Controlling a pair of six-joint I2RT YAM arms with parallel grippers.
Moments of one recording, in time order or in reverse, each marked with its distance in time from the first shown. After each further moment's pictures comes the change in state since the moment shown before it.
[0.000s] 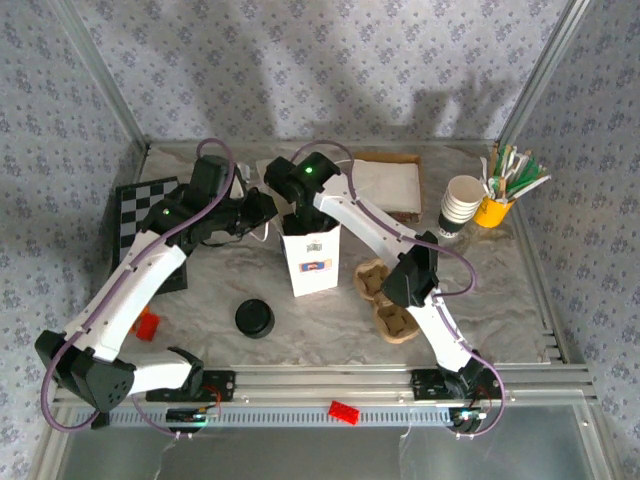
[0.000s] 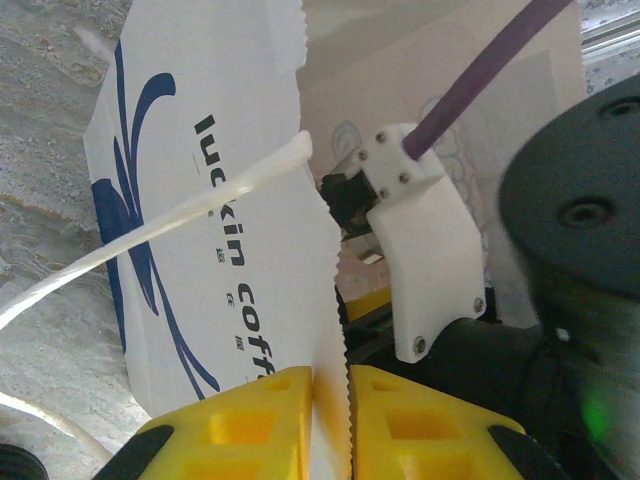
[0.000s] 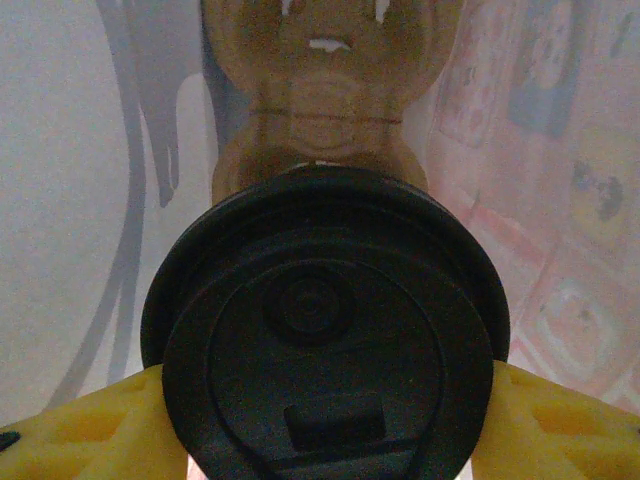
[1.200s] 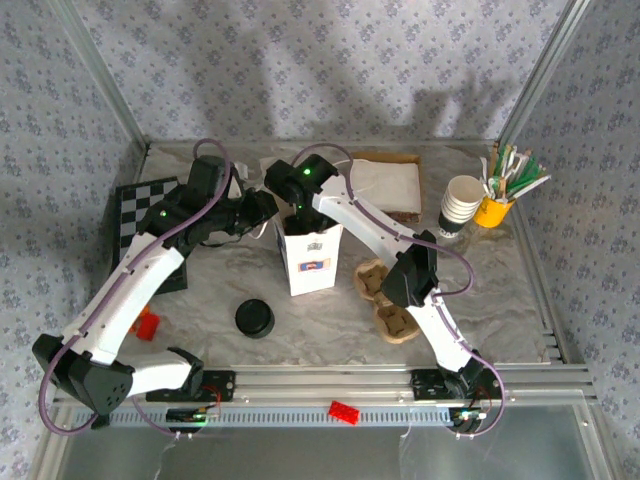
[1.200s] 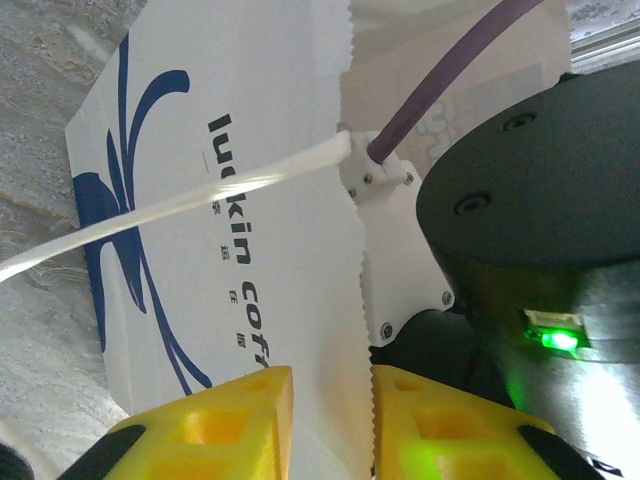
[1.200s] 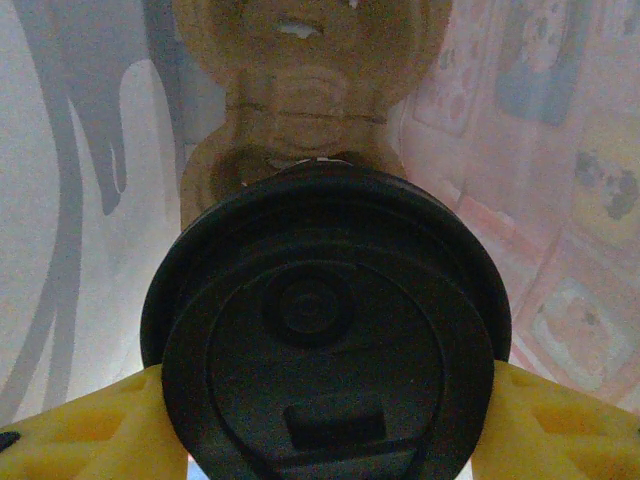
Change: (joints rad) left arm 0.000 -0.015 0.000 0.005 0.005 -0.026; right arm 0.000 0.004 -0.023 0.001 0.023 0.010
